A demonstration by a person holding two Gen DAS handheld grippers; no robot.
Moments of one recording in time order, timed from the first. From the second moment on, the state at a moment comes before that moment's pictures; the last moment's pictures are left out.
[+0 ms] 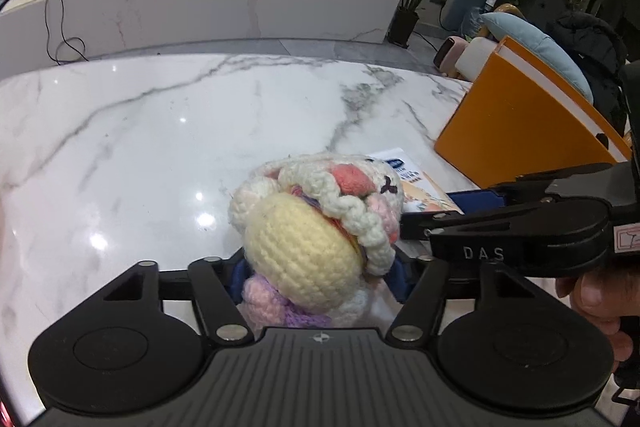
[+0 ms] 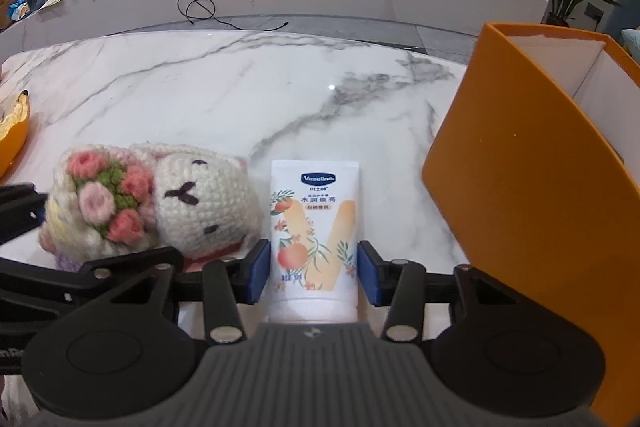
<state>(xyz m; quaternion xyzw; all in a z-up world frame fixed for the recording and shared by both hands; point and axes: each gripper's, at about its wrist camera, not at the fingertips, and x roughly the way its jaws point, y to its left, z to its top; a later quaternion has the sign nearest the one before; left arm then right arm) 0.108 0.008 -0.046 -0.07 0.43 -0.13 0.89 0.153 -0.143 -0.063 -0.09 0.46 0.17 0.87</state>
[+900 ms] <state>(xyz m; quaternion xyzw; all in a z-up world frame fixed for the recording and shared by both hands) 0.101 0.025 0.024 -0.16 0.32 -0.11 0.93 0.148 -0.164 0.023 -0.03 0.39 0.18 0.90</state>
